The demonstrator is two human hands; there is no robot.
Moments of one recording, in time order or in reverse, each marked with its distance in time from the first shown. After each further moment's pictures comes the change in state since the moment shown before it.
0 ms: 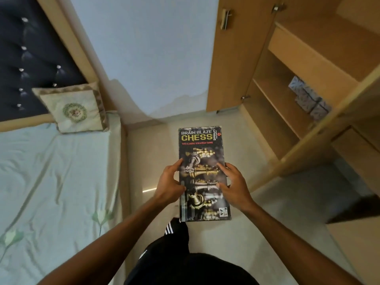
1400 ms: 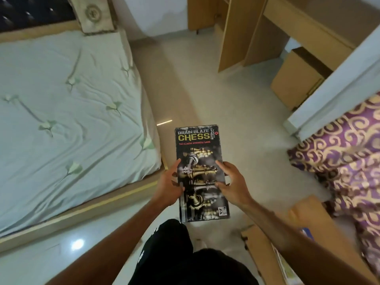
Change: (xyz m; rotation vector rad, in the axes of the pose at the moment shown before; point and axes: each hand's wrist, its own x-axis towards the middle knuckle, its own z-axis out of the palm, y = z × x) left_hand -1.182 -0.284 0.182 -0.073 -0.096 -0.112; right_hand -1.231 0.004 0.197 0.105 0.047 0.051
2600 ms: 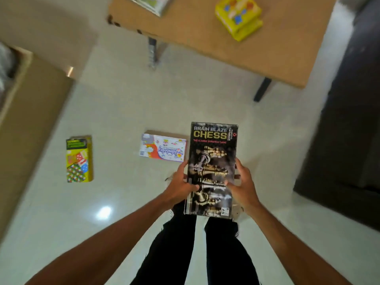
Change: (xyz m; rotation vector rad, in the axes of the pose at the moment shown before) left_hand -0.674 -0.482 0.253 0.404 -0.890 -0.390; right_hand -0.960 0.216 0.314 0.573 0.567 0.988
